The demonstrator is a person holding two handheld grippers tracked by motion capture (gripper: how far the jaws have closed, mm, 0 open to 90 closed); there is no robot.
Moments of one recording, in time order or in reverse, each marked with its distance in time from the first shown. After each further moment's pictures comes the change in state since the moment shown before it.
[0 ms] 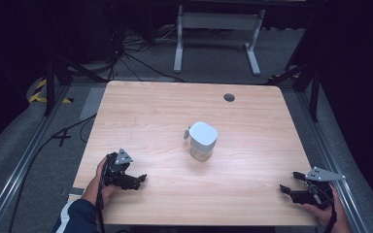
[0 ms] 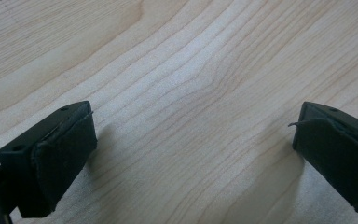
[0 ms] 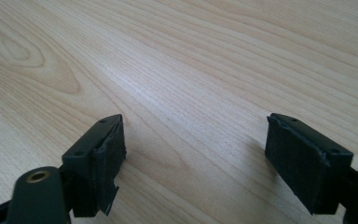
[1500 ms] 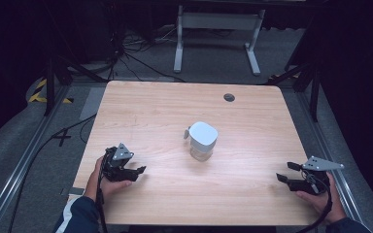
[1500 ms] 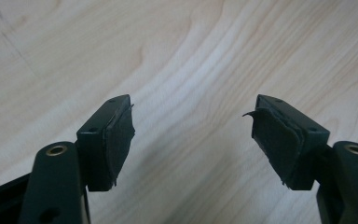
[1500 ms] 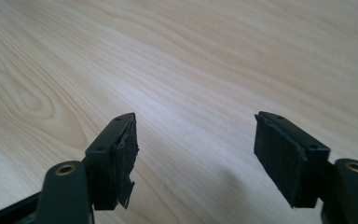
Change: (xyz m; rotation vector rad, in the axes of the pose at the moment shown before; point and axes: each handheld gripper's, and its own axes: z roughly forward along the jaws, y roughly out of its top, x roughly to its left) left arm 0.004 0.020 -0.013 -0.063 -0.022 0.067; right arm -0.001 0.039 0.003 -0.065 0.030 -0.047
